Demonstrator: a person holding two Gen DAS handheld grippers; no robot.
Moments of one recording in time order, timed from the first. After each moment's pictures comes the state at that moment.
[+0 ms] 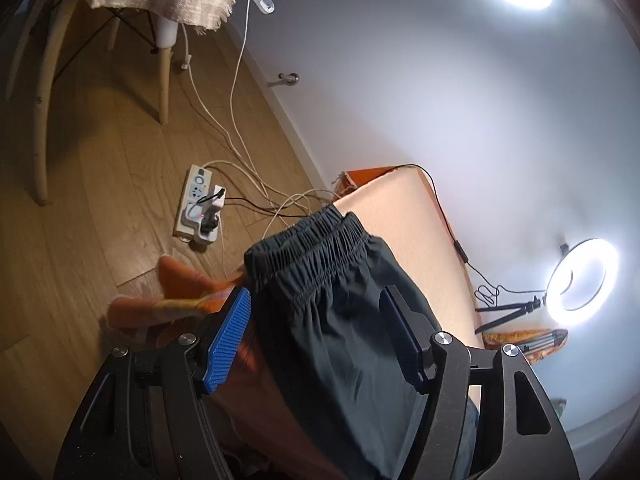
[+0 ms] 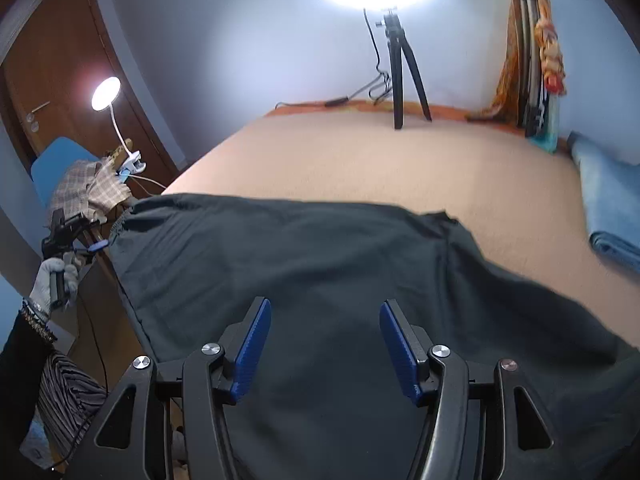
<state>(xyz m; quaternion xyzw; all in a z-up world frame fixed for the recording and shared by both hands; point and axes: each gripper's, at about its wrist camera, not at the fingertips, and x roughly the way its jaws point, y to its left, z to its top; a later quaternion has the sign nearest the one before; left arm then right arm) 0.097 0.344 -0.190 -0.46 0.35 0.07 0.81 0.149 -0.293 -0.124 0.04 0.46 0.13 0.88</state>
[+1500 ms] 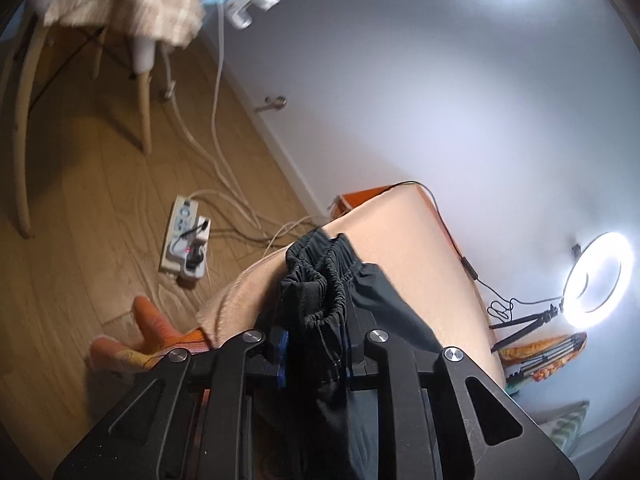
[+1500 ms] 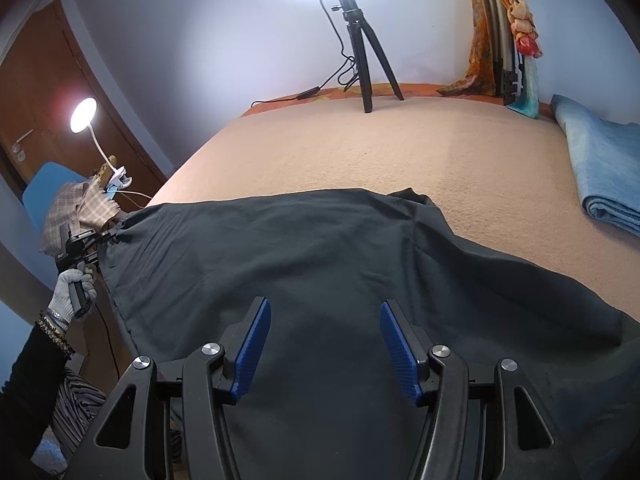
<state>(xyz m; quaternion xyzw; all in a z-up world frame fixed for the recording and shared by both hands) 0.126 0.331 -0.200 -0.42 0.30 0.08 0.85 0.156 -0.327 -0.132 0.08 0.47 0.10 0.87</state>
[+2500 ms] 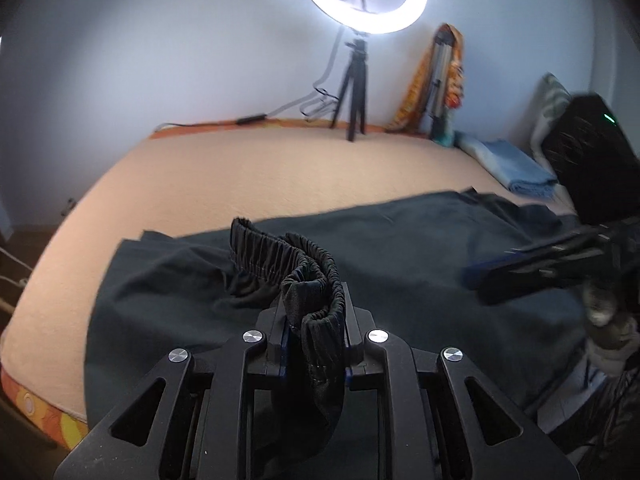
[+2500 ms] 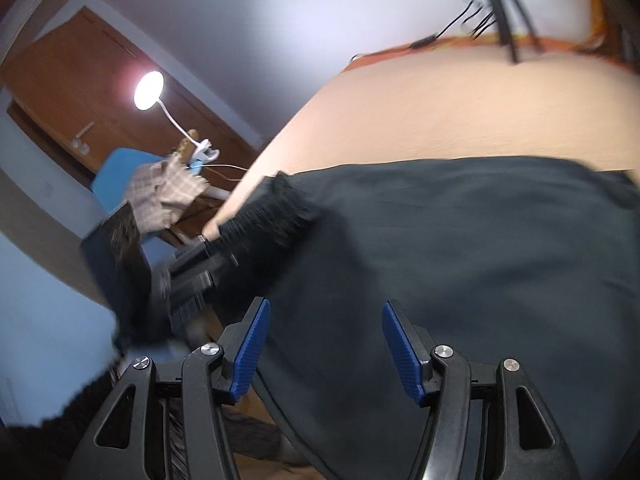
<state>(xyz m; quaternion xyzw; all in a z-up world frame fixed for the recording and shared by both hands) 0.114 0.008 -0.139 0.00 0.36 -0.19 0.91 0.209 -0.197 -0.174 0.18 0.52 0.28 0.79</state>
